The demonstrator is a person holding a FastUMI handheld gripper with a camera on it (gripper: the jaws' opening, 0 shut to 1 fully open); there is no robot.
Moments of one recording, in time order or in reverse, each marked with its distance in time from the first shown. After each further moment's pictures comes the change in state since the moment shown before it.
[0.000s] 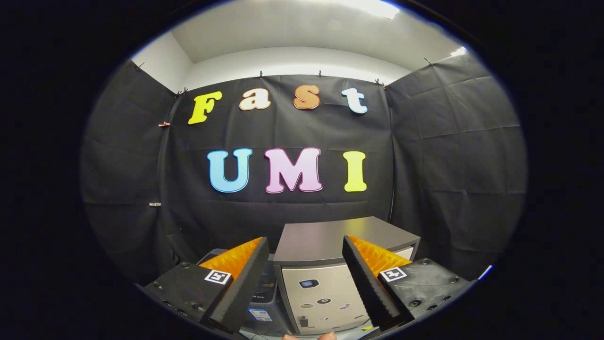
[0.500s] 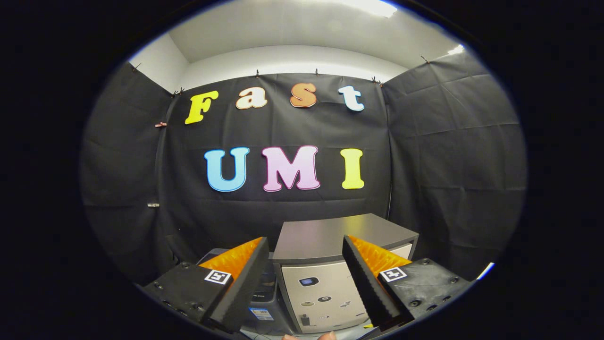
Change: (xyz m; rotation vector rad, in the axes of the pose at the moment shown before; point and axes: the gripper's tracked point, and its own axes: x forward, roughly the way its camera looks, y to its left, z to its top) arm -0.004 -0.004 0.000 0.007 0.007 -0.018
